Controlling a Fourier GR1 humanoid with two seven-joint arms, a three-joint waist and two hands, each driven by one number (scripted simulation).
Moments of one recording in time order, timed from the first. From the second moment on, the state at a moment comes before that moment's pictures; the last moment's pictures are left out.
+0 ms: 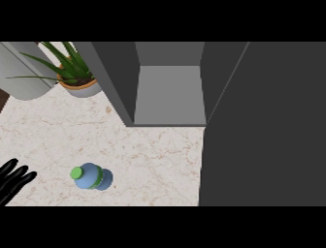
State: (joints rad) left arm 0.39 0.40 0.15 -2.19 0.72 -0.65 0.16; right arm 0.51 -0.07 0.23 -2.46 -0.09 0.06 0.17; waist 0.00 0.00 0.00
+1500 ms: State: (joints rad) left arm 0.07 0.16 0.17 -1.36 -0.01 -0.67 -0.37; right arm 0.90 -0.12 0.33 -2.49 -0.04 0.15 -0.15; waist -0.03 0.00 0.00
